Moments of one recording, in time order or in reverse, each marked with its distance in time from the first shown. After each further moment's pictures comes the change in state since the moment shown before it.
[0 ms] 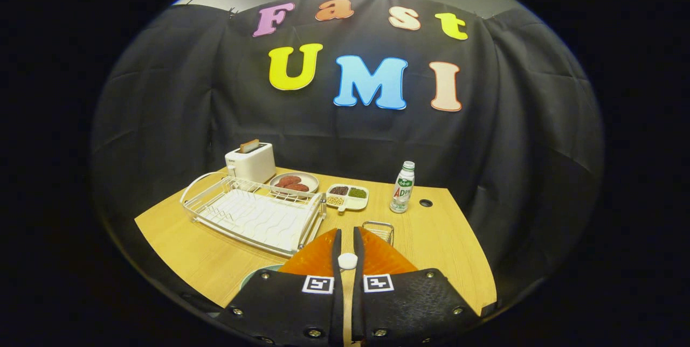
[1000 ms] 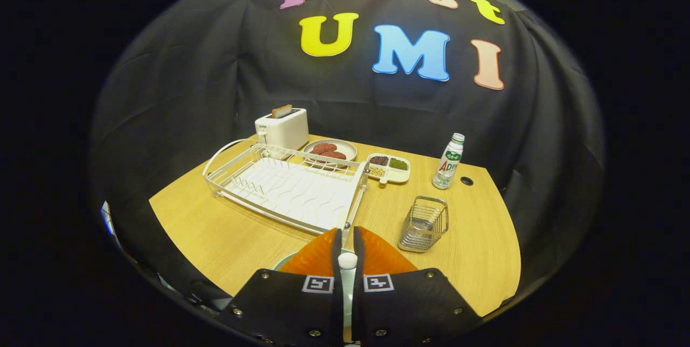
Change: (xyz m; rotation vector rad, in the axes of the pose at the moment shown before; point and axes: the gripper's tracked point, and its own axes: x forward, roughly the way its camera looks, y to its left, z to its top) arm 0.035 0.078 -0.044 -0.063 0.169 0.152
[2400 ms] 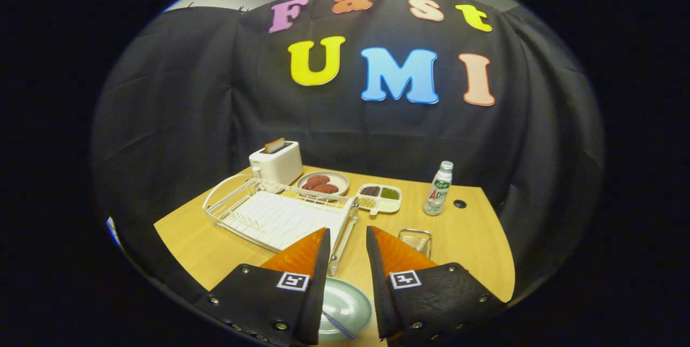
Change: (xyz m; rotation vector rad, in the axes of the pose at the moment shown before) arm -0.028 -0.062 0.079 0.062 -0.183 -0.062
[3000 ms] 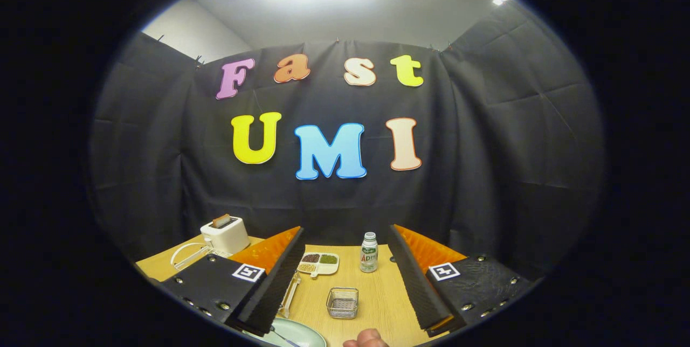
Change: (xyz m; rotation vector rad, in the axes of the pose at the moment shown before) arm -0.068 -0.098 0.096 0.091 -0.333 -0.248
